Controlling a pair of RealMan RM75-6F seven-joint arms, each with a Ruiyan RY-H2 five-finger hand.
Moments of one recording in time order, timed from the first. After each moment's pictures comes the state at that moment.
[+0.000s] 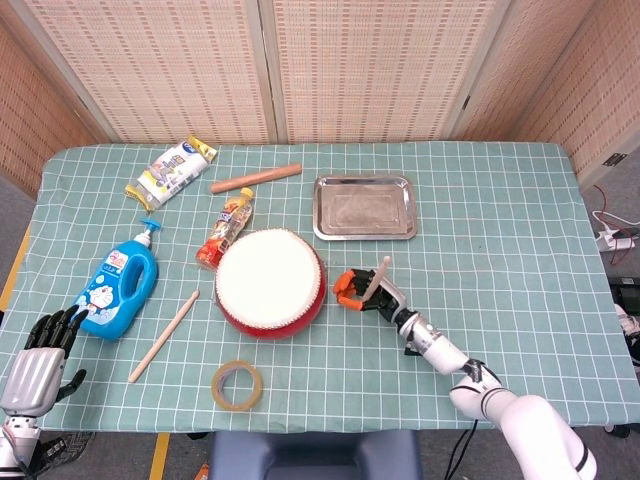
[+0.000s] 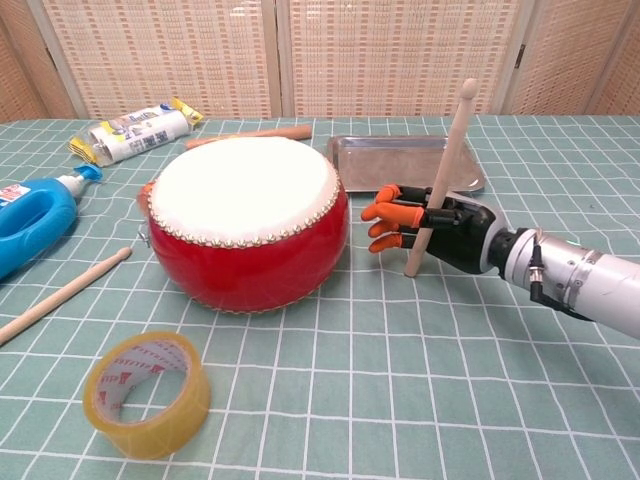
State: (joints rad) left arm -0.10 -1.22 -0.01 -1.49 1.50 1.43 0.06; right arm 0.80 -1.96 -0.04 -0.54 -1.64 1.01 2.07
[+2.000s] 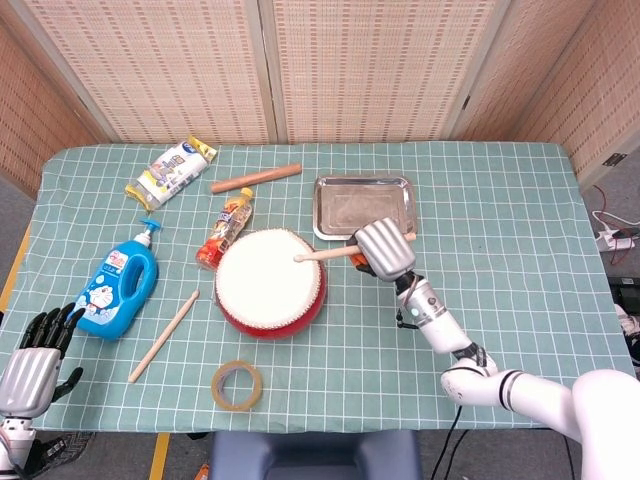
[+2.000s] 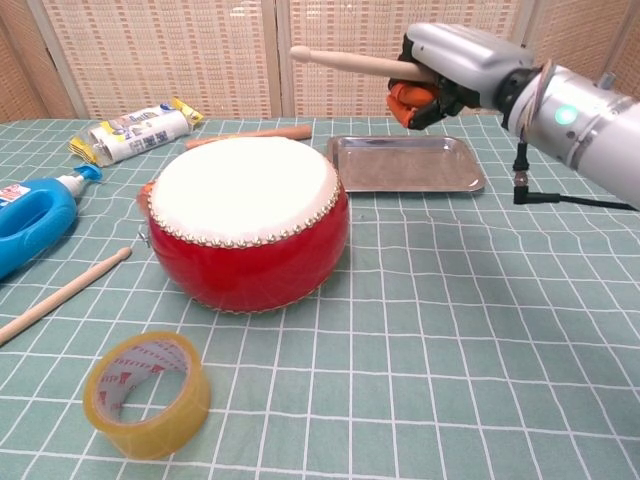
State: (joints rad) left arm -0.09 -1.21 -0.01 -1.46 1.53 1.48 0.03; right arm 0.86 -1.62 0.25 -1.22 -1.36 1.08 -0.13
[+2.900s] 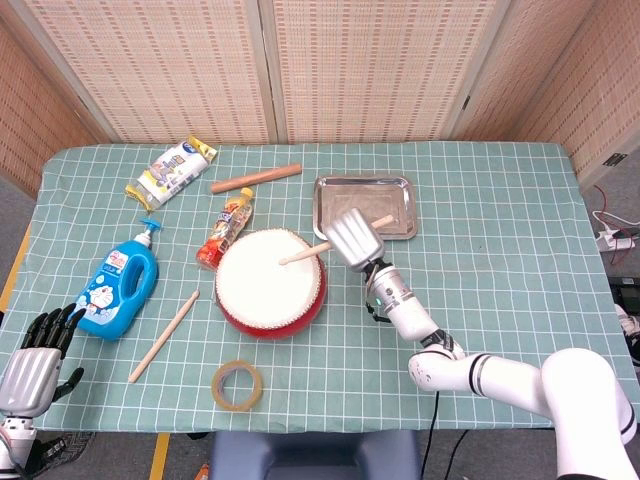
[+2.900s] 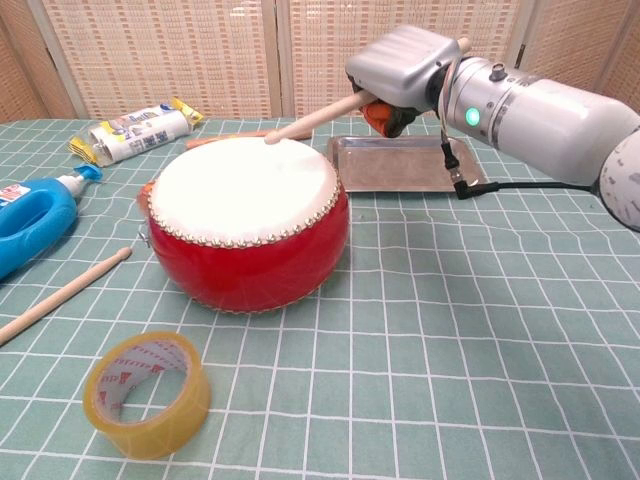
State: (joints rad) left arm -0.09 -1.23 -0.01 -1.44 1.53 1.47 0.01; right arm 1.02 -1.65 0.27 -1.25 -1.07 0.95 -0.78
